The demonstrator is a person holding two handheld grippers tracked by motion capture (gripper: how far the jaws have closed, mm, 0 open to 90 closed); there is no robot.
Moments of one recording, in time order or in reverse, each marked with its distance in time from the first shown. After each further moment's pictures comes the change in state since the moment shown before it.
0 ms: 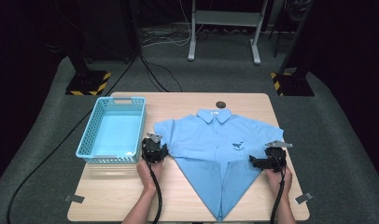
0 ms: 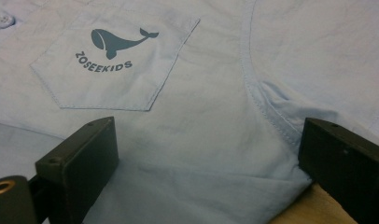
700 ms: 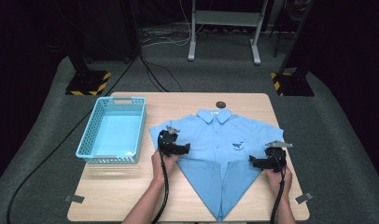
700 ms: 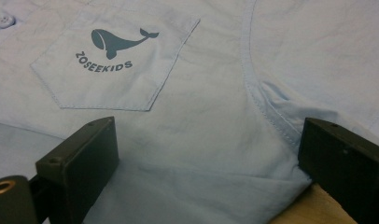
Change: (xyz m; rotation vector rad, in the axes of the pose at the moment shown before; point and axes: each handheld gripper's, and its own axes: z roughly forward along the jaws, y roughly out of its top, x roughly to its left) left arm -0.036 0.029 0.039 0.061 -0.256 0.095; right arm 0.000 0.000 0.000 -0.001 0.000 0.000
